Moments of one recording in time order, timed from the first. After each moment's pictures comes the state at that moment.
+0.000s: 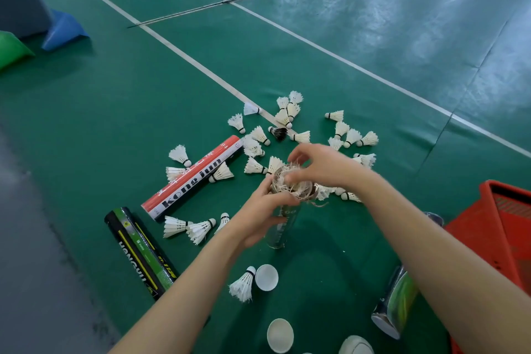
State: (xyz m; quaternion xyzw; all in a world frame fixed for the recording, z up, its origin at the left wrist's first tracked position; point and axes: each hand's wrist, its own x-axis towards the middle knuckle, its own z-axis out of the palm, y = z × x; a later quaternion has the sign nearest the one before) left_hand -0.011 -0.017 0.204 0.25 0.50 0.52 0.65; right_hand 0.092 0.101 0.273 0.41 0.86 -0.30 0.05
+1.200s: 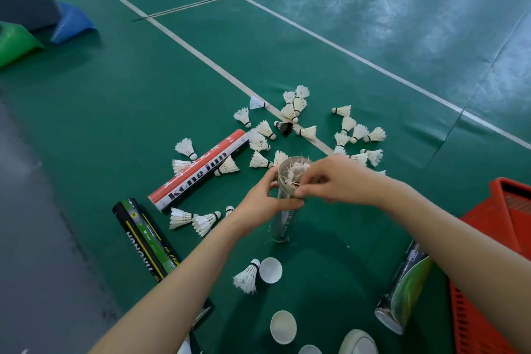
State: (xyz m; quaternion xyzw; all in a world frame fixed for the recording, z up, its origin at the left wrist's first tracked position) left_hand -0.025 -0.015 0.179 0.39 0.60 0.45 0.53; right_hand 0.118 0.082 0.277 0.29 0.92 -0.27 0.08
